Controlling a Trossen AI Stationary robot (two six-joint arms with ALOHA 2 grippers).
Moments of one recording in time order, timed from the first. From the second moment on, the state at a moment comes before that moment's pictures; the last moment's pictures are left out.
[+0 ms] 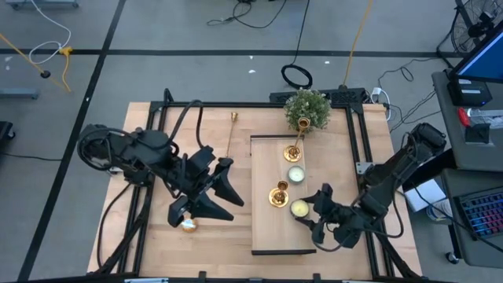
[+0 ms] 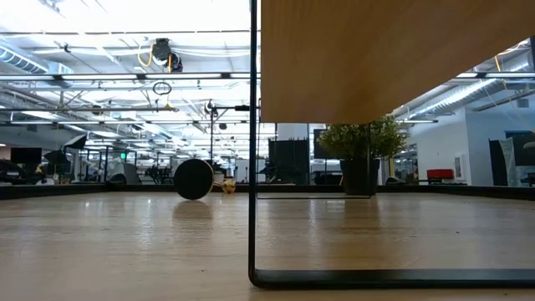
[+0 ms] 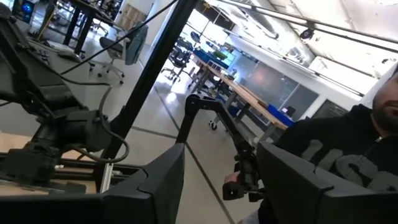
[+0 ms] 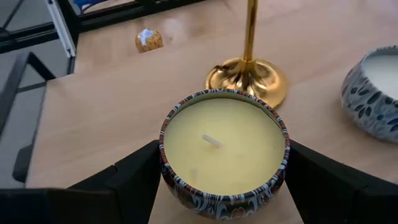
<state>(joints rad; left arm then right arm) -0.39 1.51 1.87 -0.29 0.17 -0.55 0.80 1.31 0.90 -0.44 0.81 0.88</state>
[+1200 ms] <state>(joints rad) -0.41 1.51 1.87 -0.31 0.17 -0.54 0.78 1.38 0.90 -0.45 0.76 0.89</state>
